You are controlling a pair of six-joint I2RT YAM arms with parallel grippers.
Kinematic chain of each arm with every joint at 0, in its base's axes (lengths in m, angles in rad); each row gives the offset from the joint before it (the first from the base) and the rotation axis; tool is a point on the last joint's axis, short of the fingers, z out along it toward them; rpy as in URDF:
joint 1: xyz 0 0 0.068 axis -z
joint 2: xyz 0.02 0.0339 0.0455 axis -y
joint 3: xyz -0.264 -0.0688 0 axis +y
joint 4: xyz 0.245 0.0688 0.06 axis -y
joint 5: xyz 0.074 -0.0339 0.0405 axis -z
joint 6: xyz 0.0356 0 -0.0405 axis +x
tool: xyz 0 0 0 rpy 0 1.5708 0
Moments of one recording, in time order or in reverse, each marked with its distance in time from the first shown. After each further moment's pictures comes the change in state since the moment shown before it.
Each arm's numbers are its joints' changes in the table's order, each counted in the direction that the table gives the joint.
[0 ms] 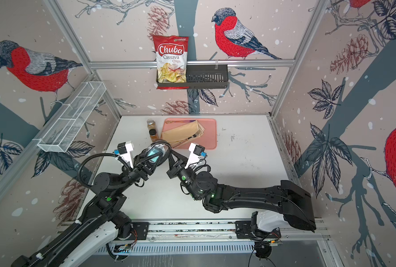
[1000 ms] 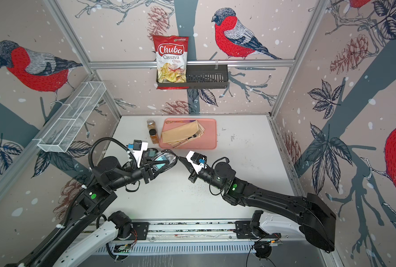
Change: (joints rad) left arm 0.004 -0.032 -0.291 -0.813 0.136 0.204; right arm 0.316 0.265 0.211 -0.286 -0.638 -0.790
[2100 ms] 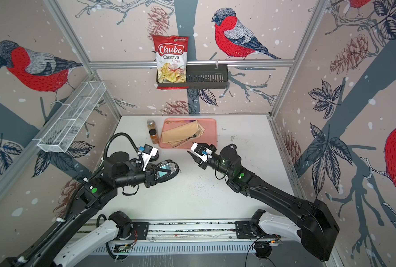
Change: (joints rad) left arm 0.006 -0.064 -0.106 -0.327 0.030 0.085; right arm 0.209 0.034 -0.038 -0.190 -0.129 -0.282
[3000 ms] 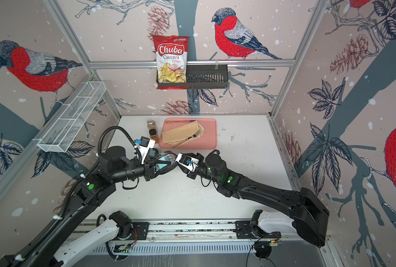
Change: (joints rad) left arm 0.000 -0.056 -0.083 0.040 -0.030 0.017; right arm -0.190 -0.148 -0.076 -0.018 0.078 0.009
